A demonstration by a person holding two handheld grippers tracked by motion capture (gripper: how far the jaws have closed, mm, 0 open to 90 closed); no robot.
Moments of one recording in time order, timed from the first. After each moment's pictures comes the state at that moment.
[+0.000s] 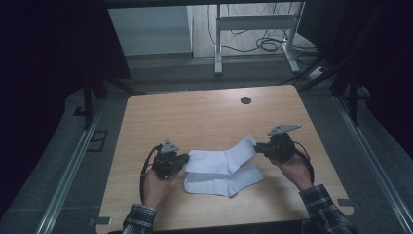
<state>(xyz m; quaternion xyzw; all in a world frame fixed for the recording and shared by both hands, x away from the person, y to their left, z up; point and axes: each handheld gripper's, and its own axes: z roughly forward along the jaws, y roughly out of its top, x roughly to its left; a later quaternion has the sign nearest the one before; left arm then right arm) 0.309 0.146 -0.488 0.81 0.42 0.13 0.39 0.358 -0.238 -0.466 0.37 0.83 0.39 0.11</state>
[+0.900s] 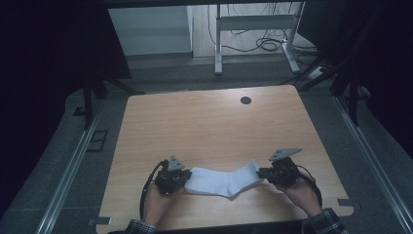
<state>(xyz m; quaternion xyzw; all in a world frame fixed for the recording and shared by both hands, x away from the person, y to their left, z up) 0.277 0.132 -0.511 0.85 0.40 0.13 0.33 0.301 -0.244 -0.496 0.35 0.86 0.35 0.07</state>
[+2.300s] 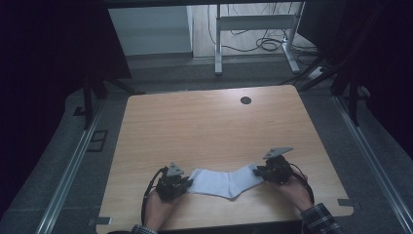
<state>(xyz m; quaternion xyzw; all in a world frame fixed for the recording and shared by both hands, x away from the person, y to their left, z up) 0.267 0.136 -0.533 0.83 0.42 0.09 0.35 0.320 -0.234 -0.521 0.36 0.87 0.34 0.08</state>
